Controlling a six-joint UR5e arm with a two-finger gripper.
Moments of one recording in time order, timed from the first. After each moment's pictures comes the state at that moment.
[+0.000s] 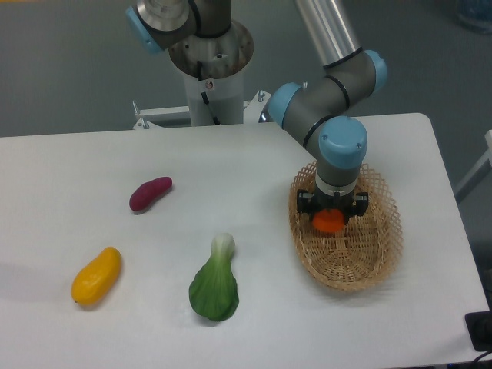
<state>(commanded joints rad) 2.64 -1.98 -1.83 -0.82 1.64 0.80</state>
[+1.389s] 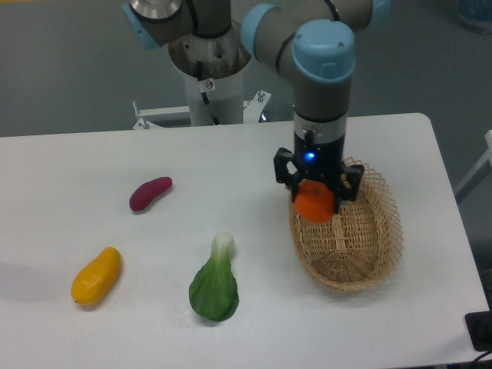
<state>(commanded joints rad) 2.50 -1.74 -1.63 -1.12 1.50 0.97</state>
